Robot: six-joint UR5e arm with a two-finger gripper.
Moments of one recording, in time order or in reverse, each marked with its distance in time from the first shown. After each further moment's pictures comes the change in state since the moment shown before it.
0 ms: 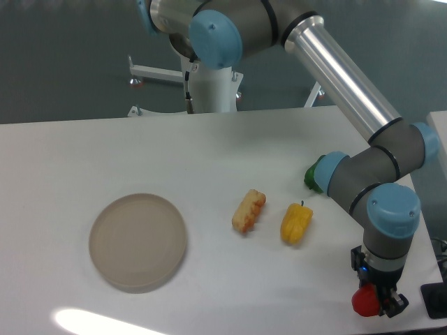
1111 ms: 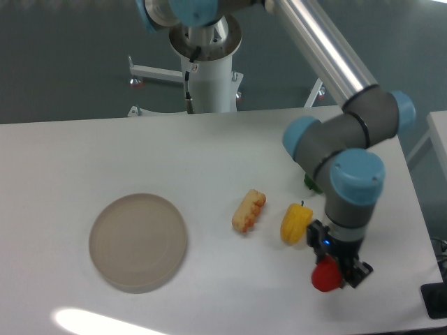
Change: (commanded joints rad) arm -0.077 0.380 -0.463 -0.011 -0.090 -0.460
